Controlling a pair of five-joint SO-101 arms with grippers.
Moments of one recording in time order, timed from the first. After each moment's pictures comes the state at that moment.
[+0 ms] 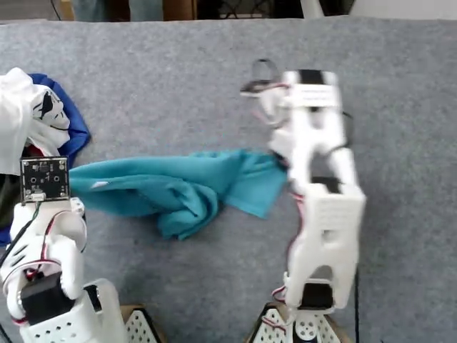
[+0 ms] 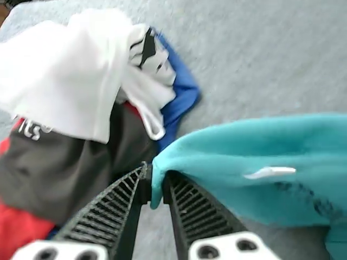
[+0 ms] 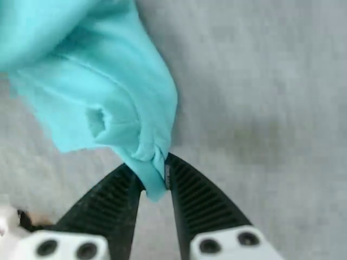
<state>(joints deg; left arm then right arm) -25.1 -87.6 61.6 69.1 -18.0 4.7 38.5 -28.4 100.7 47.4</state>
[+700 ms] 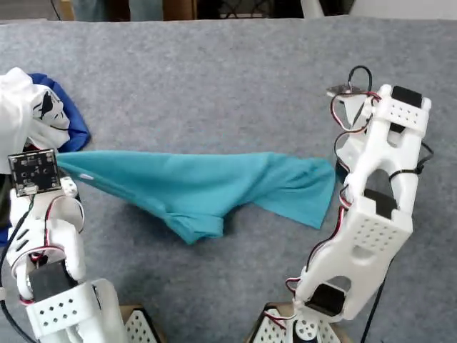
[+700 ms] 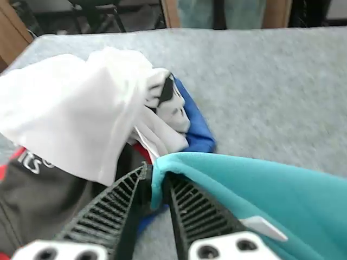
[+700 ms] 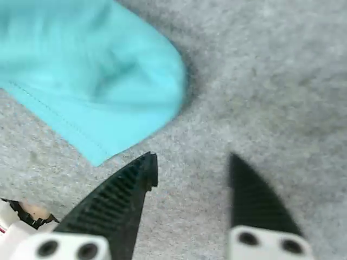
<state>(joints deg) -28.0 -87.2 75.5 41.4 -13.3 22.8 30.6 -20.8 97.7 46.8</state>
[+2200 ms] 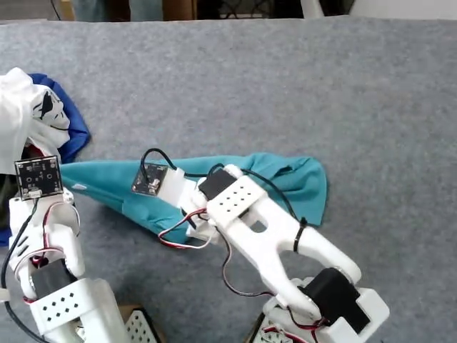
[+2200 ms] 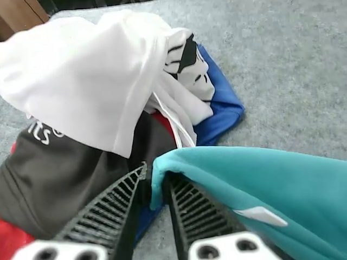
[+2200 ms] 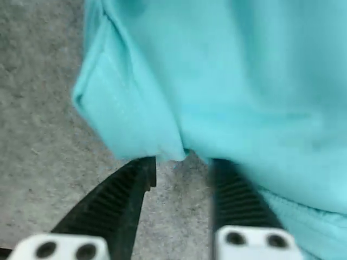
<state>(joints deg) -32.6 -87.2 82.8 40.3 -19.4 -40.9 -11.4 38.0 65.9 30.5</state>
